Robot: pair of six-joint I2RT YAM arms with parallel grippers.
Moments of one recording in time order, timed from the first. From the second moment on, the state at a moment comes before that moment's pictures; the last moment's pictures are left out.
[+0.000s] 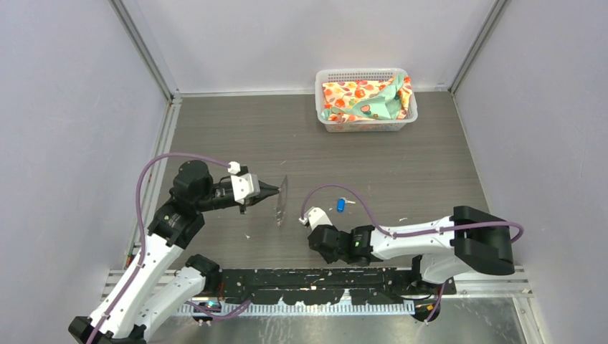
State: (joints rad) left arm -0.47 0.69 0.80 -0.32 0.82 0.46; right arm 1.35 1.39 0.65 -0.29 0.36 0.49
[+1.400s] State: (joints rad) left arm -0.46 0.69 0.80 -0.38 0.74 0.27; right arm 1.34 0.84 0.76 -0.43 0.44 0.39
